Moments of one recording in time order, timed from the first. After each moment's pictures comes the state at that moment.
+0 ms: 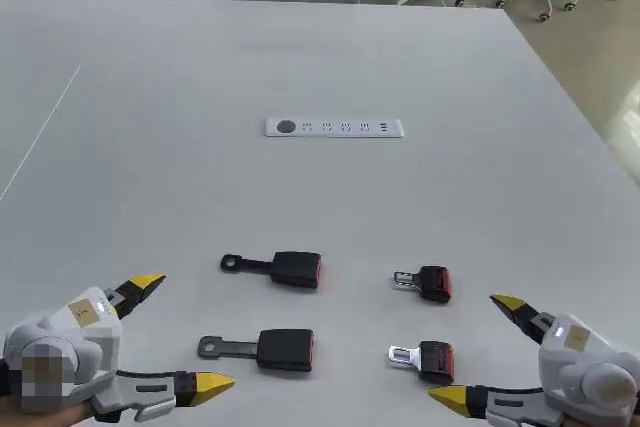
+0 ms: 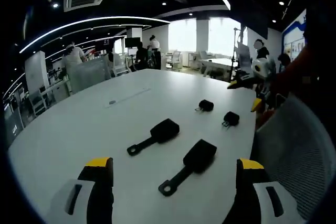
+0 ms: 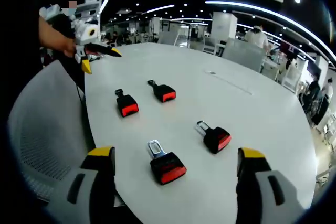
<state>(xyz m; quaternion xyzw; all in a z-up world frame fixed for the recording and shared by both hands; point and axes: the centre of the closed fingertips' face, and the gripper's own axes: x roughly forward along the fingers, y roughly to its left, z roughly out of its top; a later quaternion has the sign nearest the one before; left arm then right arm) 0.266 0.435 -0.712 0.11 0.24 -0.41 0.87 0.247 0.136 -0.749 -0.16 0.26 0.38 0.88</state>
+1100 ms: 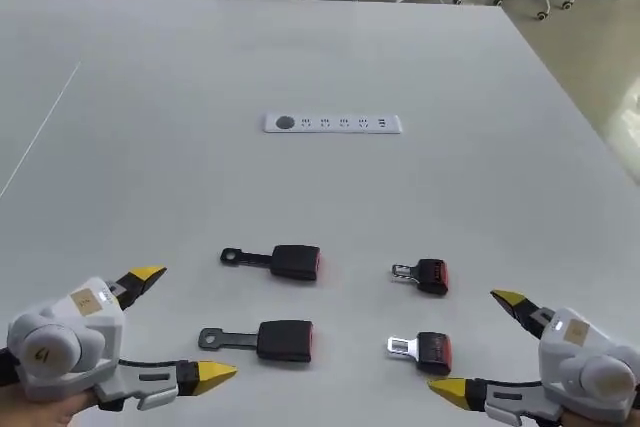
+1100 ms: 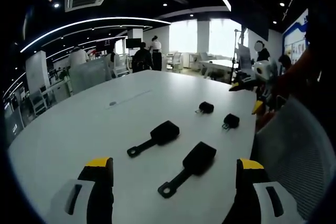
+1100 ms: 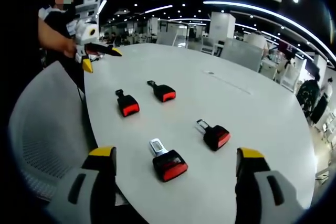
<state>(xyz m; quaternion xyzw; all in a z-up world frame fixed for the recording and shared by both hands) 0.264 0.434 -0.708 0.11 0.24 -0.41 0.88 0.240 0.133 -0.747 -0.15 0.26 0.37 0.88</state>
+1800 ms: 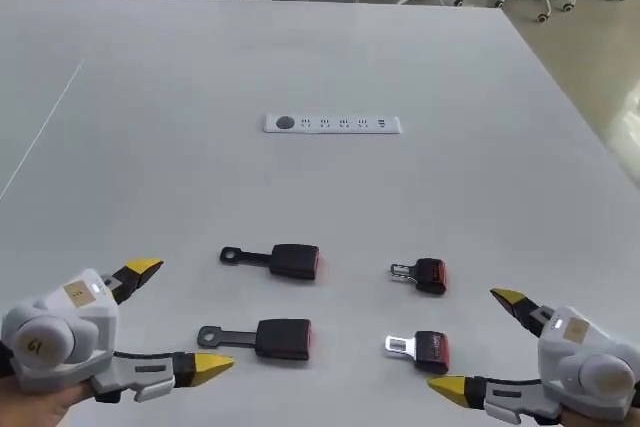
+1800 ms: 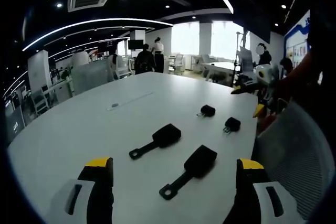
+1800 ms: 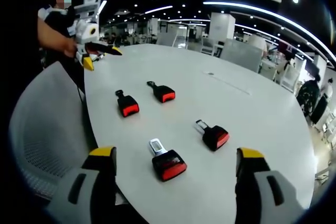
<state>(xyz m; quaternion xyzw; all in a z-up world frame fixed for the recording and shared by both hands) 0.267 0.436 -0.701 0.10 0.23 -0.40 0.88 0.240 0.131 -0.745 -0.15 0.26 0.37 0.88</state>
